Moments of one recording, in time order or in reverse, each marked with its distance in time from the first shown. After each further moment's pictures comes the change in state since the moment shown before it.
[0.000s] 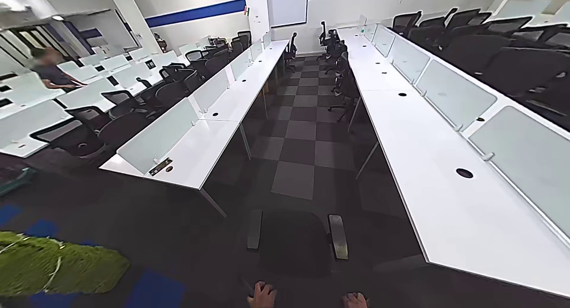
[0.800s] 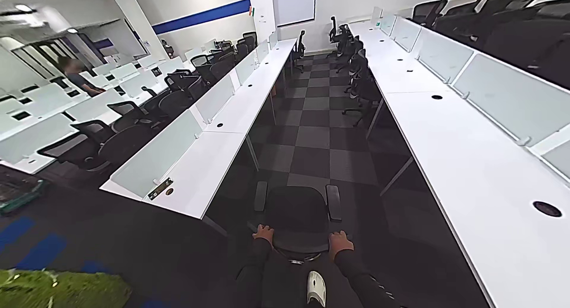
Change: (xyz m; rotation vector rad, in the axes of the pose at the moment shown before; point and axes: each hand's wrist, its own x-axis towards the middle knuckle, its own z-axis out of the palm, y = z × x) left_hand 0.356 -0.012 -0.248 0.190 -0.026 -0.083; right_hand 0.325 -0.112 -0.239 -0.046 0.042 0.053
